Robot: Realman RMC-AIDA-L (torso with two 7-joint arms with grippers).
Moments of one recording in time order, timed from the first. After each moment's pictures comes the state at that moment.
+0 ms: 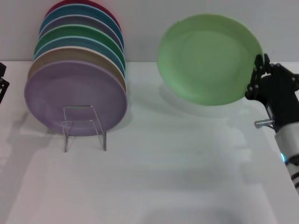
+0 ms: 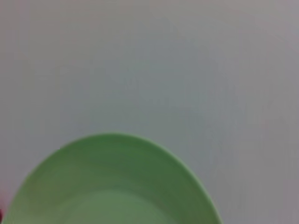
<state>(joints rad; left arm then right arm) -0.27 -2.07 -1.32 -0.21 2.88 1.62 -0.34 0.22 2.08 0.84 0.74 -2.25 -1.08 -0.41</state>
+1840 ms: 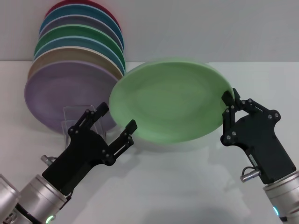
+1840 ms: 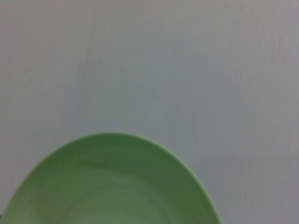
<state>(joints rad) -0.28 -2.08 -0.80 -0.38 2.87 1.36 -0.32 0.21 2.09 0.48 0.57 -2.28 -1.43 -0.27</state>
